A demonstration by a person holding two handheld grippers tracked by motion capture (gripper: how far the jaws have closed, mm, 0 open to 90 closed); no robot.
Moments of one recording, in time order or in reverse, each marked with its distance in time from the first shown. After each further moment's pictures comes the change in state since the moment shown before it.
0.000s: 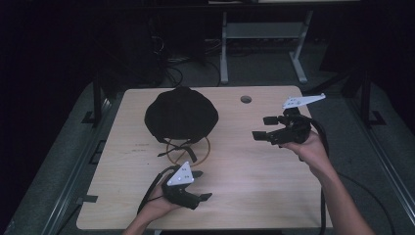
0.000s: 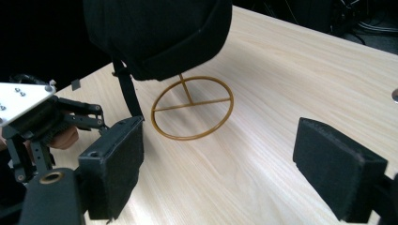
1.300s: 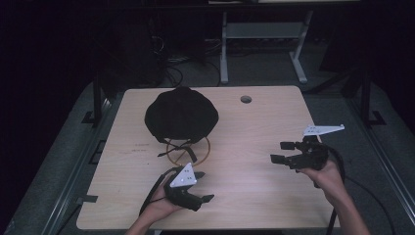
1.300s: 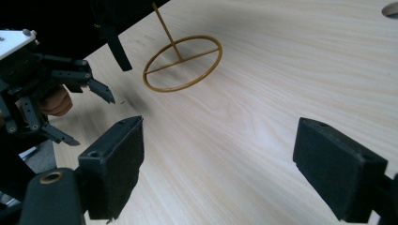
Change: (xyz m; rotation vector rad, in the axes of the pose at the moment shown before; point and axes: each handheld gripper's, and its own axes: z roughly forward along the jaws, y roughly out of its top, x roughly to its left) left arm -0.006 0.001 0.005 0.003 -0.004 -0.002; right arm -0.016 -0.089 -0.022 -0.010 -0.002 0.127
